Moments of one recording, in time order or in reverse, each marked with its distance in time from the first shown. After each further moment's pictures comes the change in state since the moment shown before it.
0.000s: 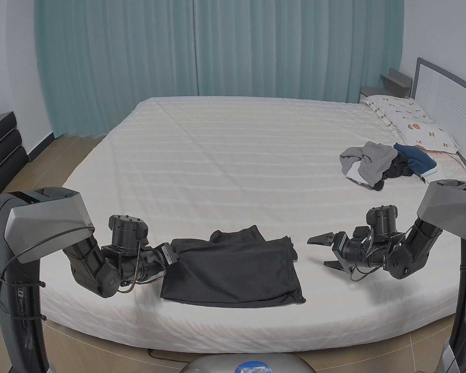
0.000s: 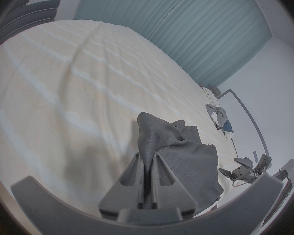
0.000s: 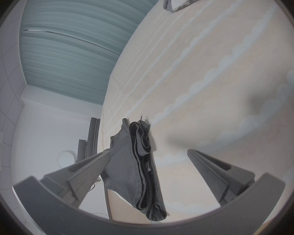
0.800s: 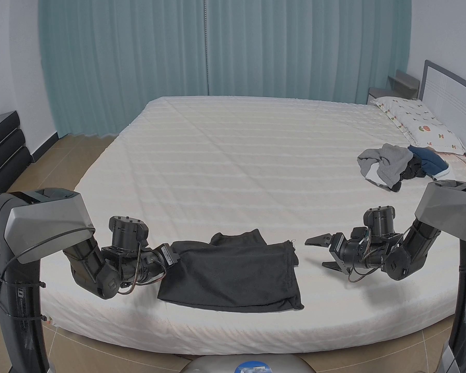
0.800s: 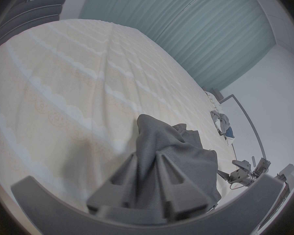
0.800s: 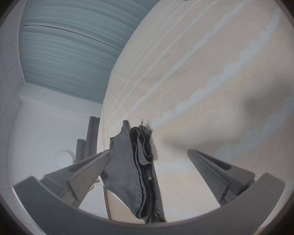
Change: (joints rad) left arm -0.009 -0.001 0.014 -0.009 0.001 -0.040; right arm 0.018 0.002 0.000 -0.001 -0.022 0.001
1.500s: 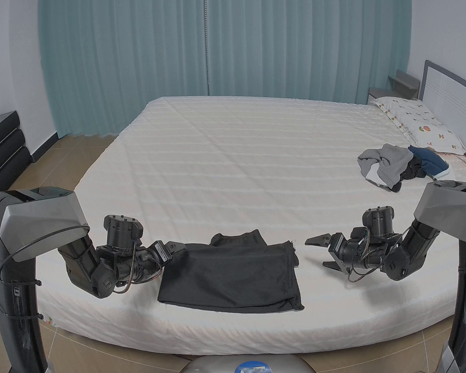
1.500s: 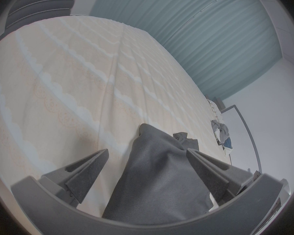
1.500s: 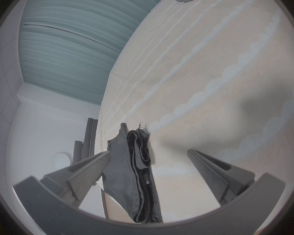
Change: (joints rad) left arm 0.019 -0.026 0.016 -0.001 0.014 -0.091; right arm 0.006 0.007 -0.008 0.002 -0.044 -0.001
